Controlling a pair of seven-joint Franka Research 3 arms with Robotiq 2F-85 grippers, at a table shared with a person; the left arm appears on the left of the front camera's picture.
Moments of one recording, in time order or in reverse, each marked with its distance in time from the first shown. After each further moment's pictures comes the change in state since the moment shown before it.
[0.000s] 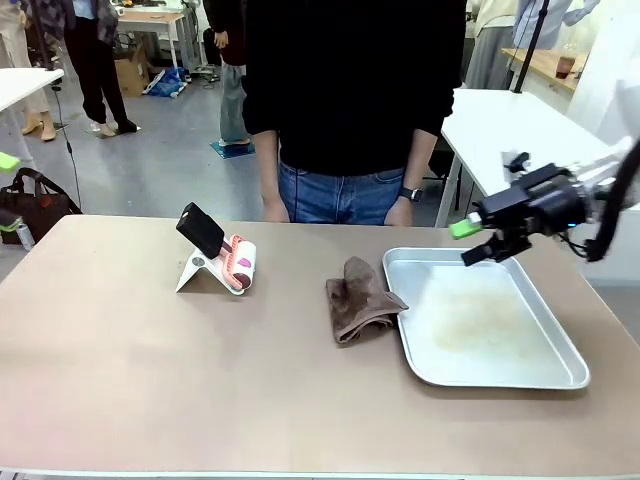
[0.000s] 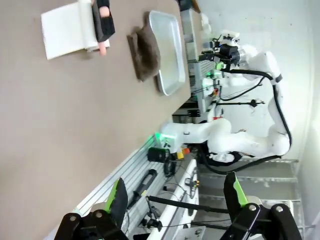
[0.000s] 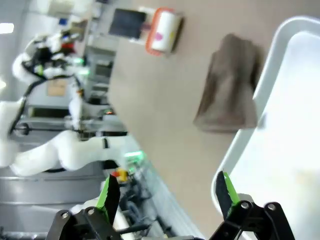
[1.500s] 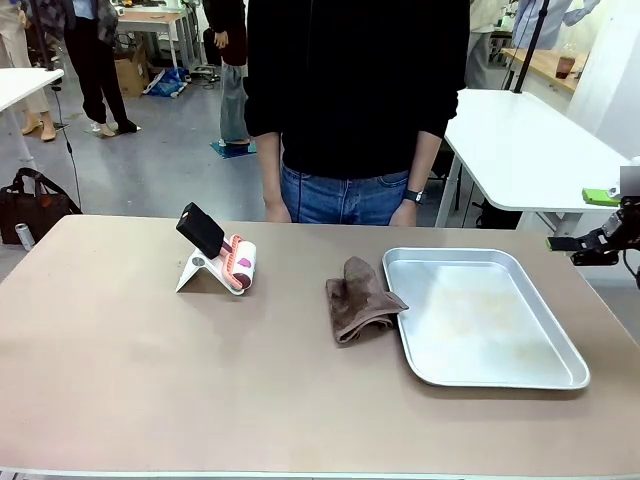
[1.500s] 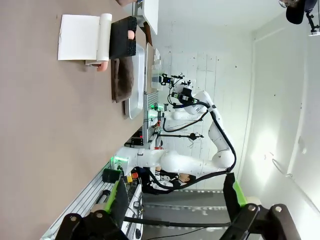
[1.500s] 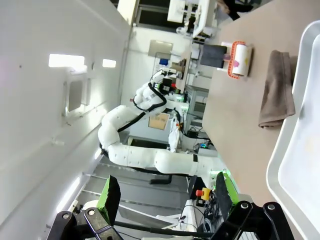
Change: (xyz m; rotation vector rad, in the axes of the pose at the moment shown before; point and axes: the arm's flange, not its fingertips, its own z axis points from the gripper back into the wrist) left arm -0.025 0.113 0.046 -0.309 -0.164 0.192; right arm -0.069 -0.064 0.107 0.493 -0.226 -0.108
